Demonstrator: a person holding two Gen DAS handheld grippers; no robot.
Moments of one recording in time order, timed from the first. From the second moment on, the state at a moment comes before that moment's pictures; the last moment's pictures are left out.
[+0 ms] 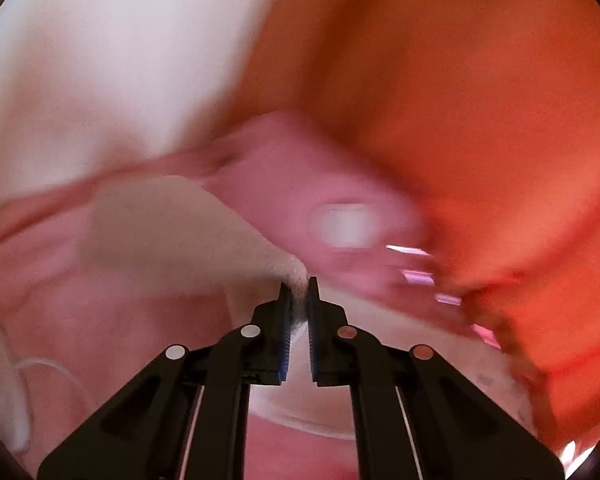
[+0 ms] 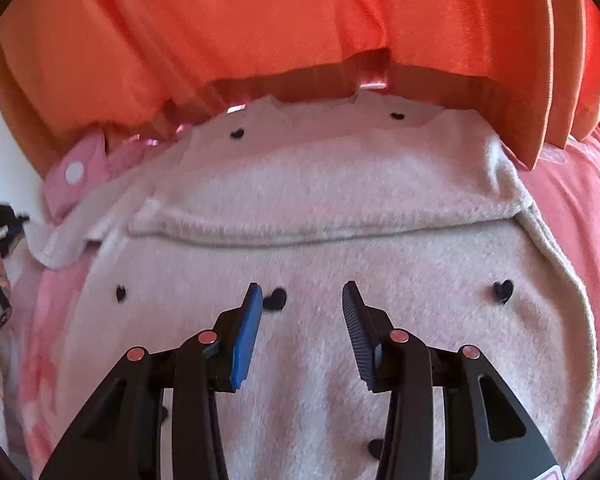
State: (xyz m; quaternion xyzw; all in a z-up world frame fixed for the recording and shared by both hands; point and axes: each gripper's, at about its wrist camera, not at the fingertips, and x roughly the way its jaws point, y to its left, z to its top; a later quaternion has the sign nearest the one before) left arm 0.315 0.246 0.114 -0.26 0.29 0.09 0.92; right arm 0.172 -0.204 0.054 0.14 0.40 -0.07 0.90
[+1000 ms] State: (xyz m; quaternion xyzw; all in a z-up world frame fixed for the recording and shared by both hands) left arm 0.300 0.106 0.015 -0.27 0.41 0.03 0.87; right arm 0.228 -0.148 0.058 -0.08 0.36 0.02 0.93
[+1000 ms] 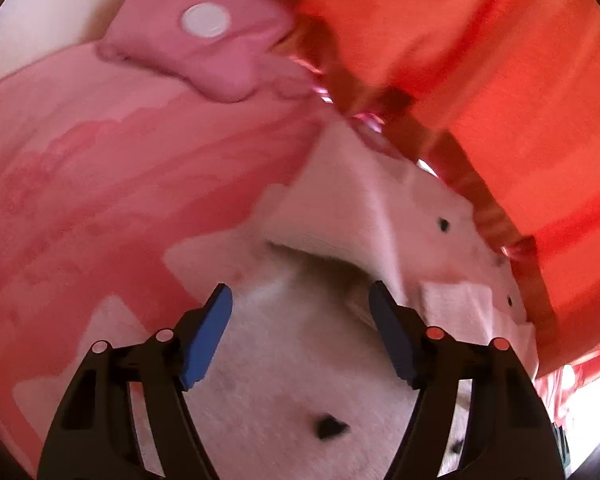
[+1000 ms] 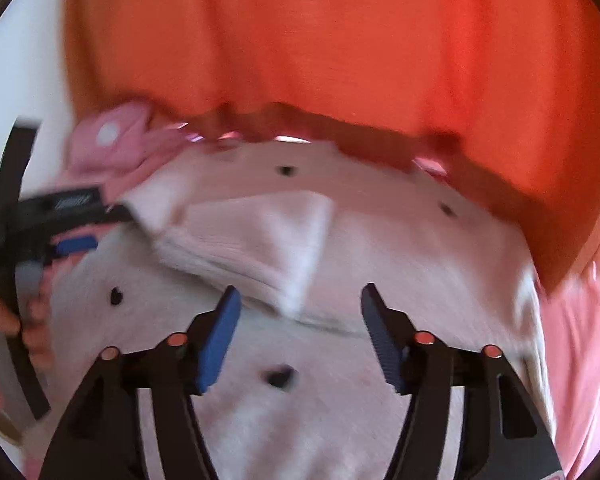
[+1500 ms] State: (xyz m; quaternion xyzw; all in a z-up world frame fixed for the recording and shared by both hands) left arm 0.298 0.127 0.024 -0.45 0.36 -0.10 0.81; right arm 0.242 -0.292 0.063 0.27 0.35 -0.03 0.90
